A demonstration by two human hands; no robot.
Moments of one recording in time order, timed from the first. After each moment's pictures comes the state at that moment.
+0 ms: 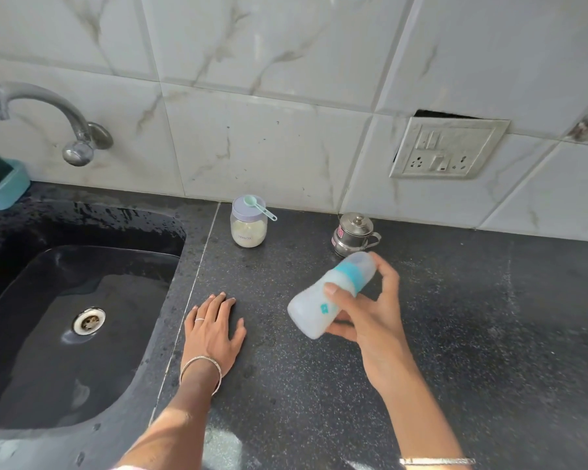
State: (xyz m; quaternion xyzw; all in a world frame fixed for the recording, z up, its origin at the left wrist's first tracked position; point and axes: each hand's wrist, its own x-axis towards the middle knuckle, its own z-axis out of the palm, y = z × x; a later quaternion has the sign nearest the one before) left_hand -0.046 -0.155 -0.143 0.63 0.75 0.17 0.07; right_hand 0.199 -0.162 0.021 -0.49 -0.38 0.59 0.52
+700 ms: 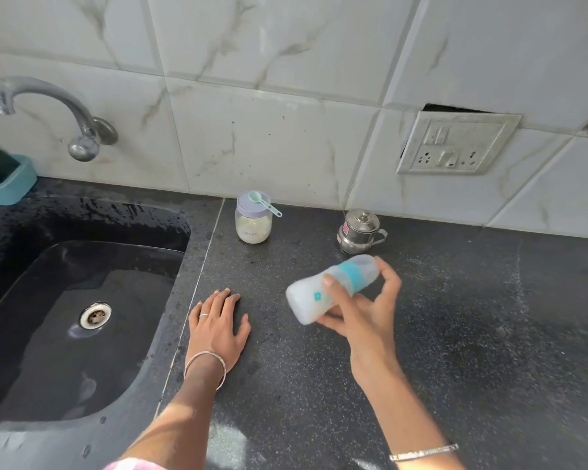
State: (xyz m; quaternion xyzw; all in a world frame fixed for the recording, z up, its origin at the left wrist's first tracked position) left_hand -0.046 -0.154 -0.143 0.63 0.75 0.17 0.08; right_hand 0.181 -0.158 0.006 -0.51 -0.36 0.57 0.54
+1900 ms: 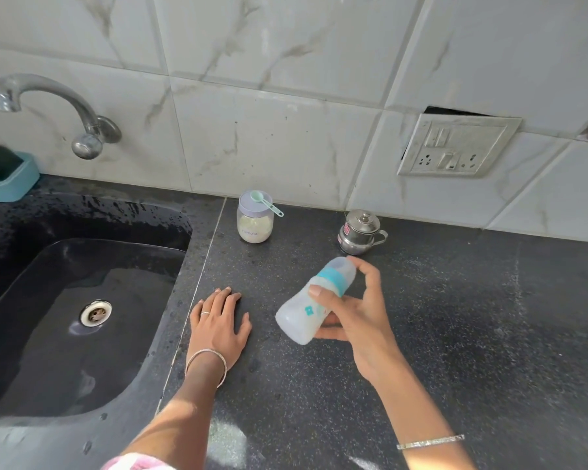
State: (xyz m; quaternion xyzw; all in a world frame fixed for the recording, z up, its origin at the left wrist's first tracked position) left_hand -0.045 -0.155 -0.143 0.63 0.75 0.18 0.07; right_hand 0.184 -0.153 0.006 -0.51 -0.39 0.60 0.47
